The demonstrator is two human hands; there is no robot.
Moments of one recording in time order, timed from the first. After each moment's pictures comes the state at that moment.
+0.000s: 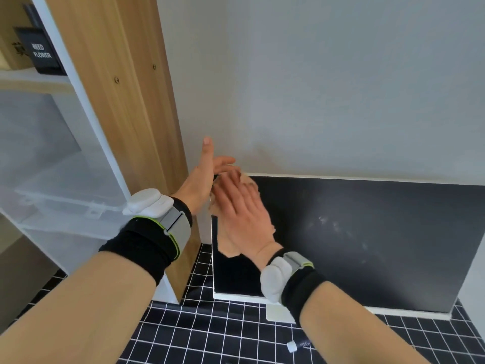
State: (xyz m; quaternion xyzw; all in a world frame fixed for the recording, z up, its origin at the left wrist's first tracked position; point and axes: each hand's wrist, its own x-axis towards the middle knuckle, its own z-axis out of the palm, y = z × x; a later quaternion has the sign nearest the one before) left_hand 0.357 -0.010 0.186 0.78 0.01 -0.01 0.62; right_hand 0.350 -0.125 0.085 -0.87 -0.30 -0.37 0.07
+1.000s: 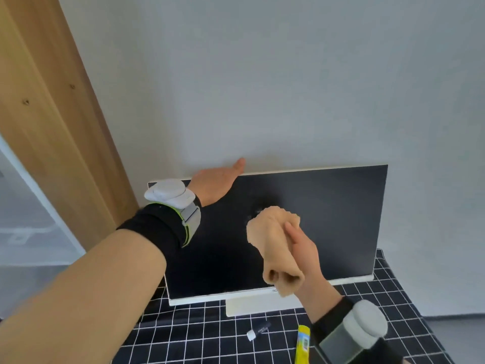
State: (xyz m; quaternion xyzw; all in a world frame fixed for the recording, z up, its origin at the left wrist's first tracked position) left_hand 0.366 -0.127 0.199 0.96 -0.12 -0.07 0.26; right_hand 0.253 -0.296 0.096 -0.37 0.15 0.02 0.91
